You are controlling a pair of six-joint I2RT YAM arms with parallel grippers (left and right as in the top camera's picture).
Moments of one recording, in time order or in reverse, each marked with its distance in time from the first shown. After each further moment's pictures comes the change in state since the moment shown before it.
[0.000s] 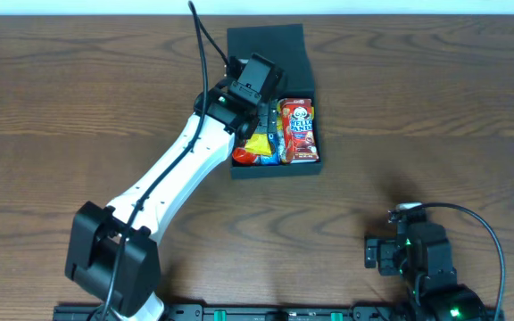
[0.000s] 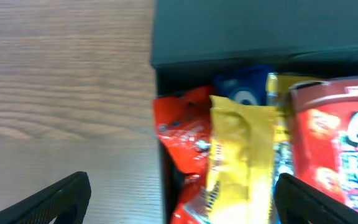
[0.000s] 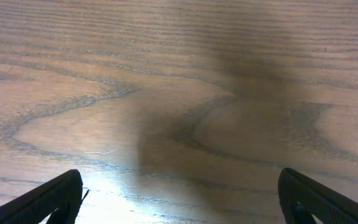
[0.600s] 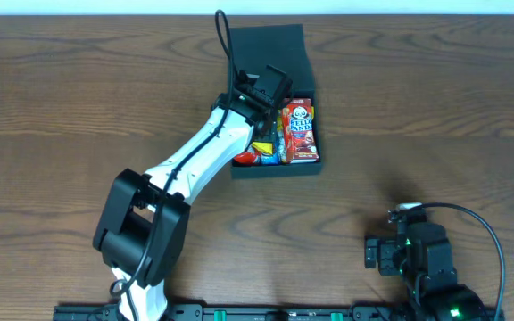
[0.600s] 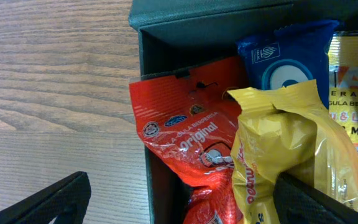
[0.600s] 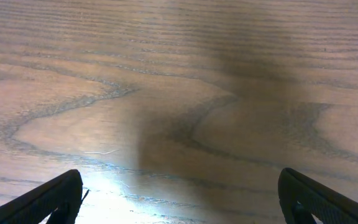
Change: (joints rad) left arm -0.013 0.163 0.000 0.009 -0.039 -0.002; right arm 0.000 0.000 0.000 0.000 0.000 0.000
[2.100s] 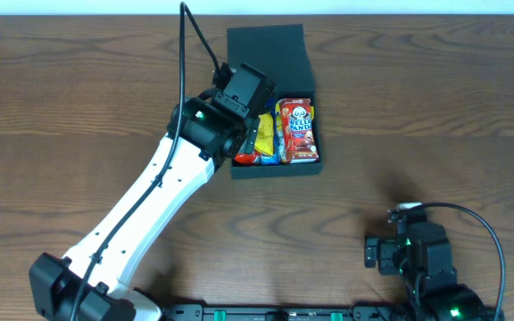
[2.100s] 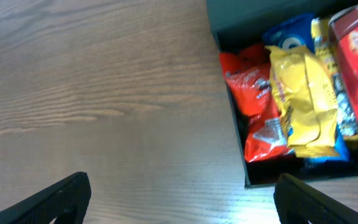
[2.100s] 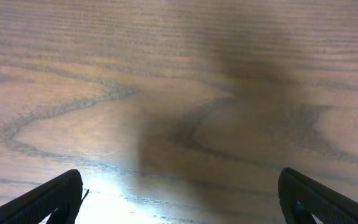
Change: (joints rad) left arm -0.025 -0.349 0.034 -0.304 -0.085 0.173; right arm 0.000 0.000 0.000 0.013 0.000 0.000
